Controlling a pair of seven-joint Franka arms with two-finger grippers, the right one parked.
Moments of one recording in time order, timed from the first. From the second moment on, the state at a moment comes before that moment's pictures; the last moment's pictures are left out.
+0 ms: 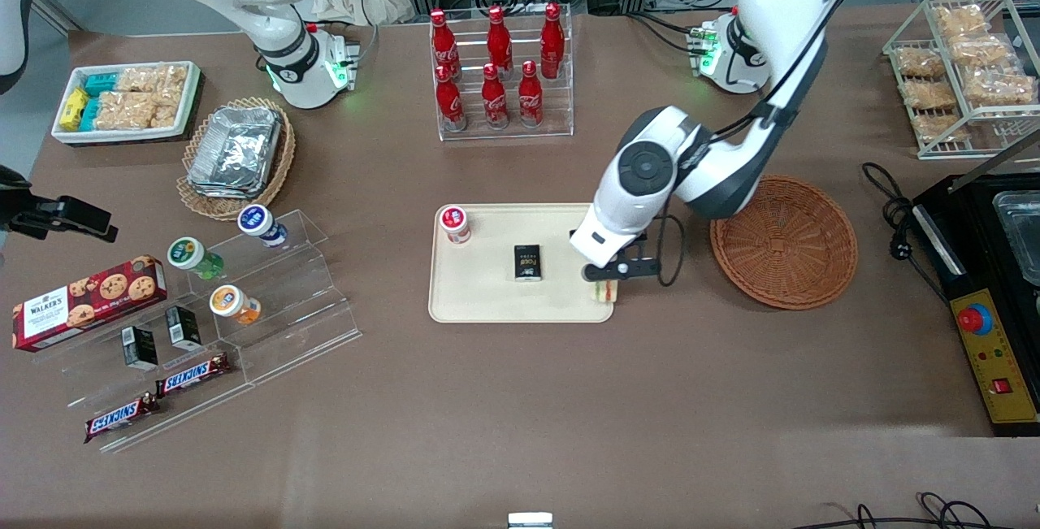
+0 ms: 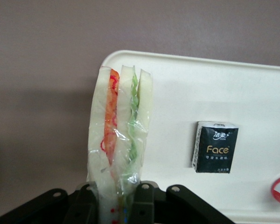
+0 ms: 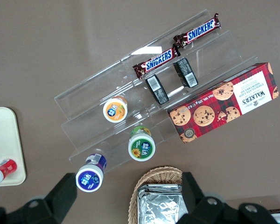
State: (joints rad) arm -0.24 0.50 -0.44 -1.82 0.16 2.26 -0.82
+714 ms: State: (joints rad) arm -0.25 0.61 -0.44 -1.81 0.22 2.36 -0.85
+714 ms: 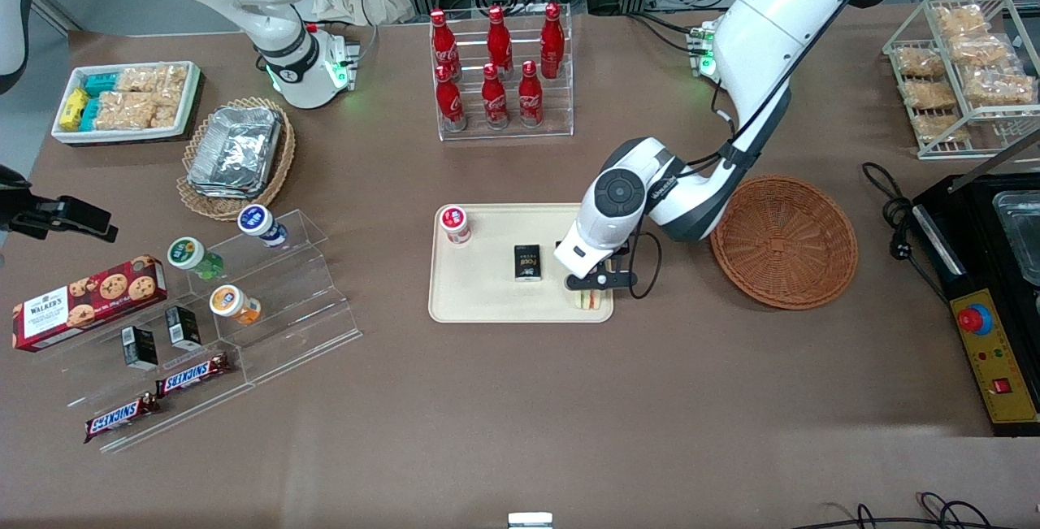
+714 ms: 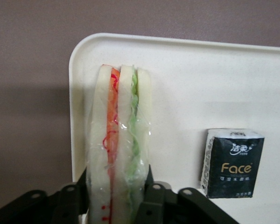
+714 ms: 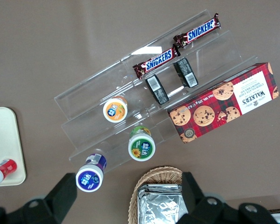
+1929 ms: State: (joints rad) arm -0.16 0.14 -0.17 -1.65 0.07 1.84 -0.55
